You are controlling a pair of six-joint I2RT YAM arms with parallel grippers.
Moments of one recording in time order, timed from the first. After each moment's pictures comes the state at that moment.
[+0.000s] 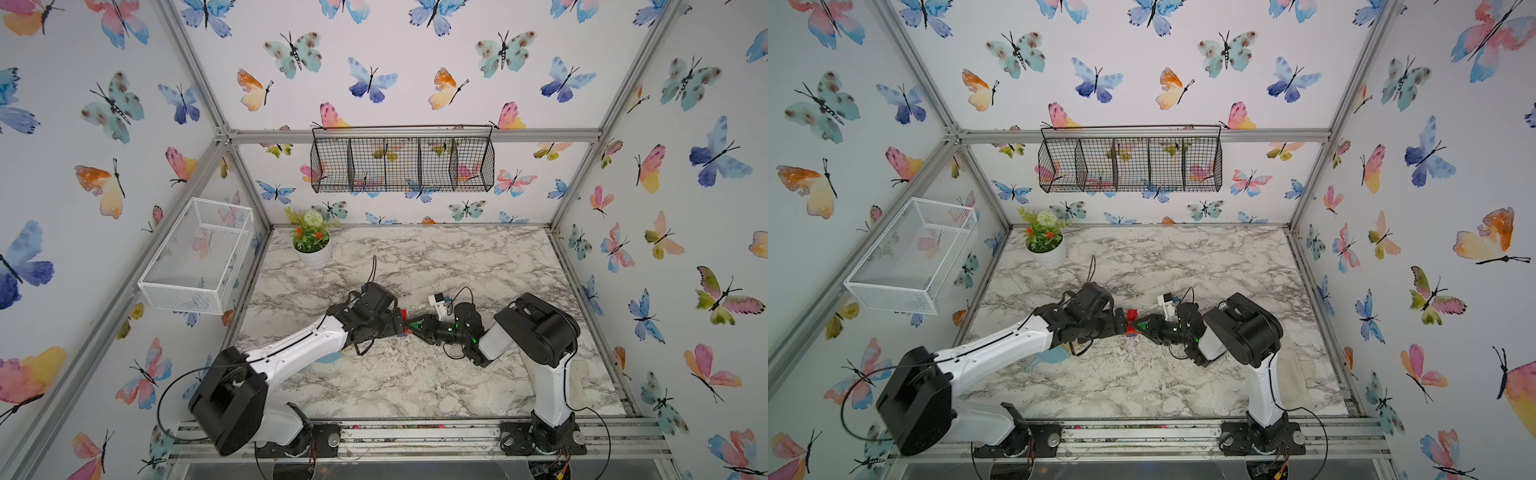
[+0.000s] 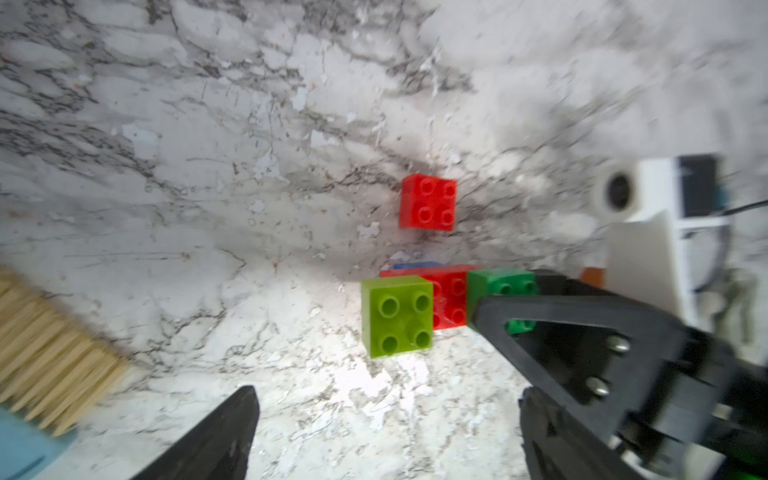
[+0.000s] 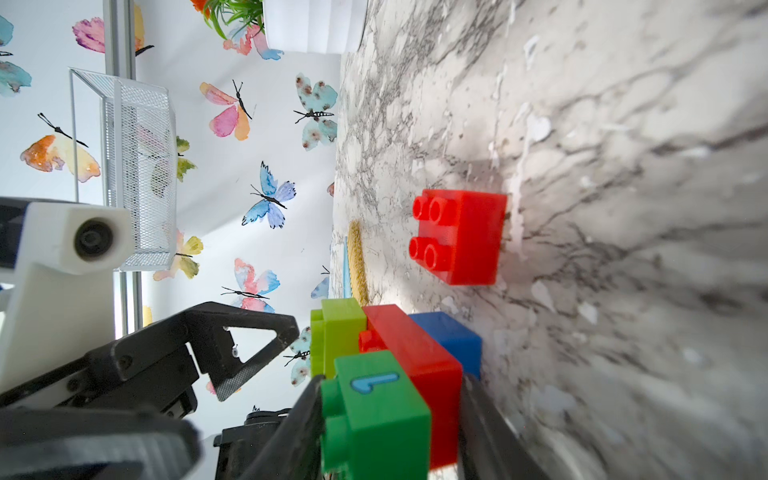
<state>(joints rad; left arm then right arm) -0.72 1.30 0.81 -0.42 0.00 -0.88 0.67 2.03 0.57 1.13 -0.63 1.16</state>
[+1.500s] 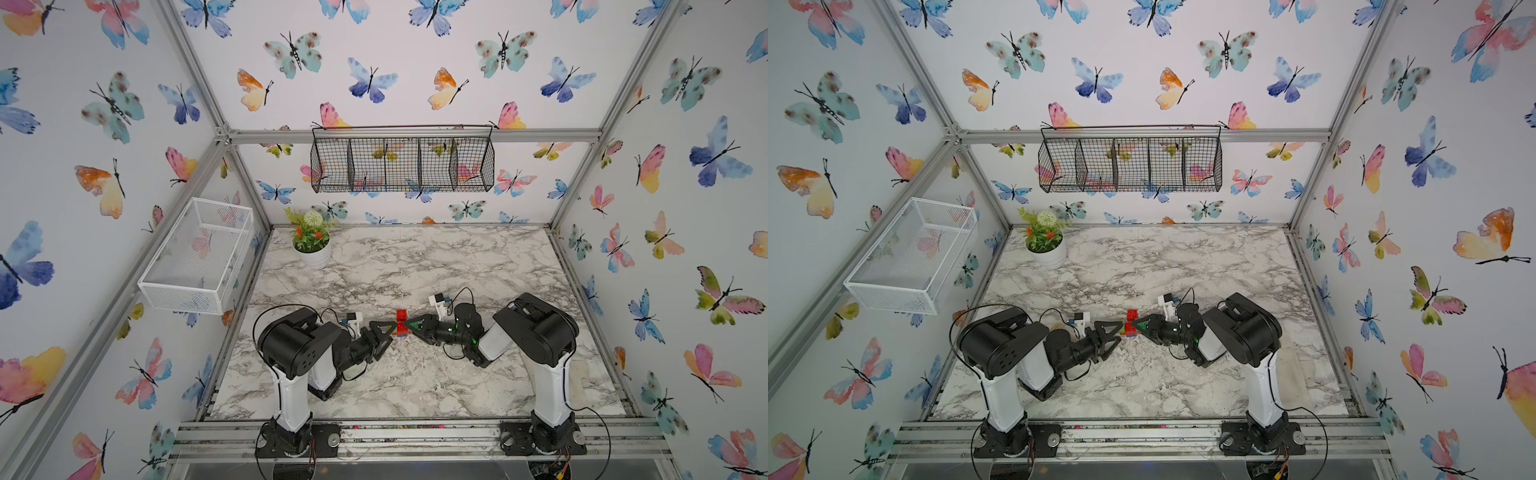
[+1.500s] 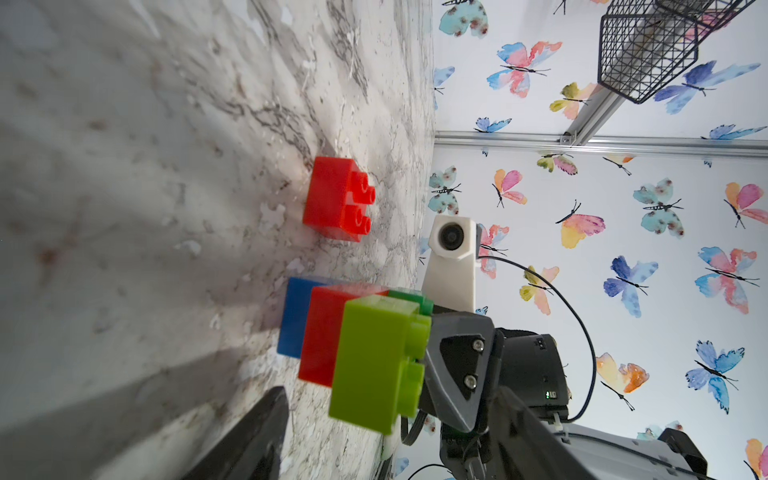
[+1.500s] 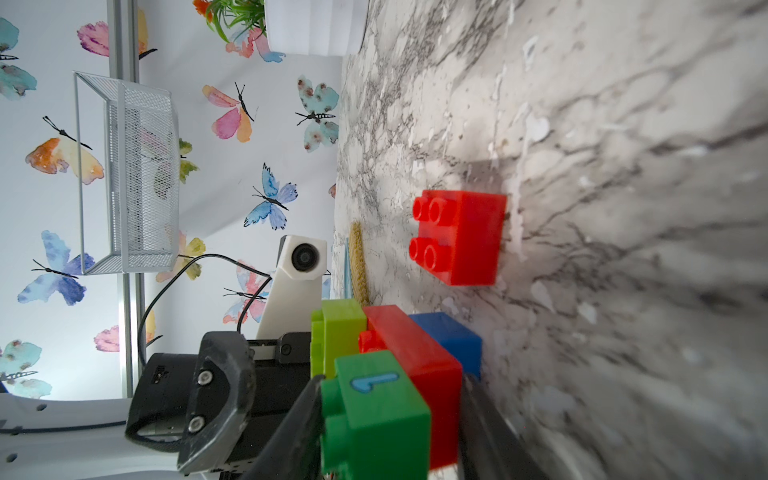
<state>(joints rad) -0.57 1.90 0.17 1.53 0.40 -1.49 0.67 2.04 0.57 1.15 -0.62 1.17</state>
